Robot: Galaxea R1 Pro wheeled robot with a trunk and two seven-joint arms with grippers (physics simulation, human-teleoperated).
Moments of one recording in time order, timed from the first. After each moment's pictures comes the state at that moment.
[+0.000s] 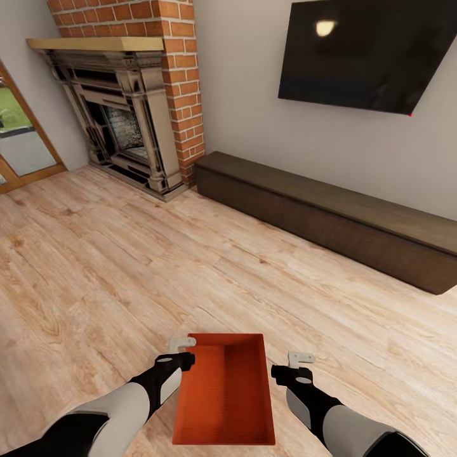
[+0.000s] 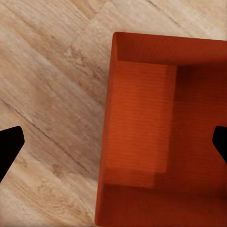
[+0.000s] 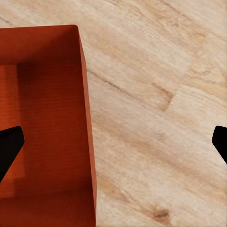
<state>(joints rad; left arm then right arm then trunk) -0.81 -0.15 -0.01 -0.09 0.07 0.04 0.23 -0.71 0.07 0.49 -0.15 -0.52 -0.05 -0.25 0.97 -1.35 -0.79</state>
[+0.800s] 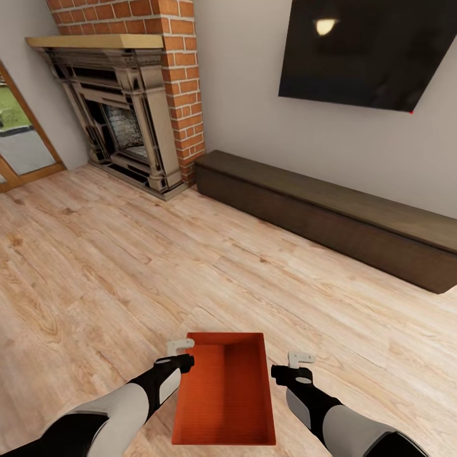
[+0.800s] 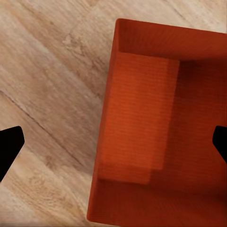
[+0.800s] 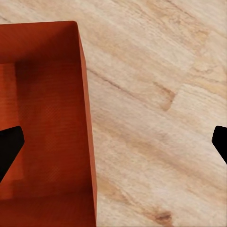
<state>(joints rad) -0.81 -0.14 -0.01 -0.07 0.13 0.04 0.23 -0.71 0.07 0.49 -0.15 -0.52 -0.05 -0.25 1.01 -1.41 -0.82</state>
